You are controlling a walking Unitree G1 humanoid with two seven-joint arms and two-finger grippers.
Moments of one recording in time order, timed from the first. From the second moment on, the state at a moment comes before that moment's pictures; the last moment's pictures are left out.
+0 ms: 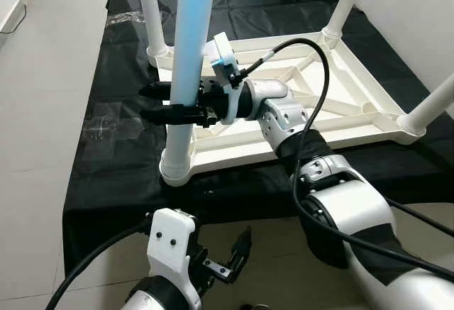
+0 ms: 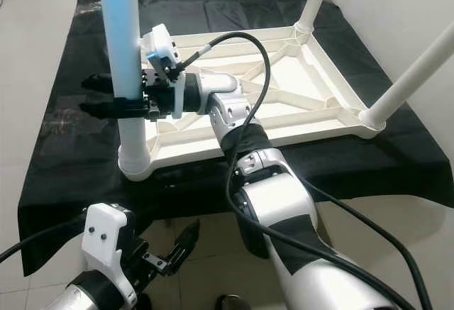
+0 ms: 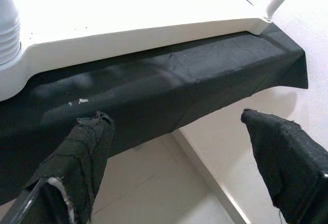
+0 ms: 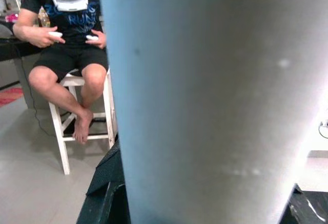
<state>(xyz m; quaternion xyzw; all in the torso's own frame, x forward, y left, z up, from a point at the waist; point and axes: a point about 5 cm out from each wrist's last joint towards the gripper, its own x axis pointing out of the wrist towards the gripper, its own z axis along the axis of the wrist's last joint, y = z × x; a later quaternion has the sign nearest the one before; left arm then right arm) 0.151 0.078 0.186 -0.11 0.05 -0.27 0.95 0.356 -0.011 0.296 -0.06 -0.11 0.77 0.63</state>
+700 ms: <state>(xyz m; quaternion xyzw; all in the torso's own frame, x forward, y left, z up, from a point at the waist) 0.152 0.078 0.188 -0.11 0.05 -0.28 0.95 0.353 0.007 0.297 -0.10 -0.10 0.75 0.64</state>
